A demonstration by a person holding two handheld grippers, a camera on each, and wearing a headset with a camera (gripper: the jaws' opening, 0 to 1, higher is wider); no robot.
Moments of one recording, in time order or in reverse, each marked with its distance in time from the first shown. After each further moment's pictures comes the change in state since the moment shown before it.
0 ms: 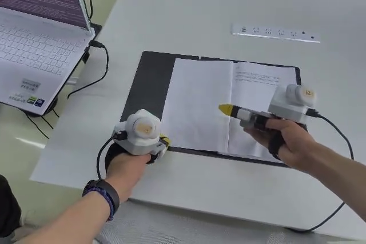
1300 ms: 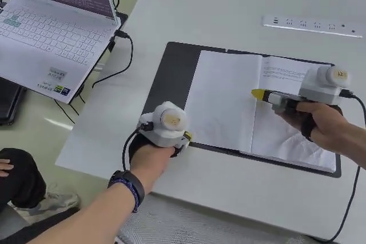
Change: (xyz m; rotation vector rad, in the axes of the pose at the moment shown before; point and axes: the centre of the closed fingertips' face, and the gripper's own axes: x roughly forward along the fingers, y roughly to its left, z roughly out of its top) left arm 0.002 0.003 0.001 -0.033 0.071 0.034; right arm 0.025 -0.054 0.040 -0.115 0.036 -0.041
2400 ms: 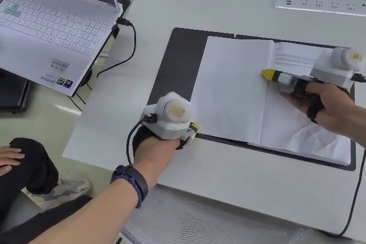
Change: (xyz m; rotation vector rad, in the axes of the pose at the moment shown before) left arm 0.001 0.000 0.001 -0.010 0.016 -0.010; right arm 0.021 -0.016 0.018 0.115 -0.047 0.028
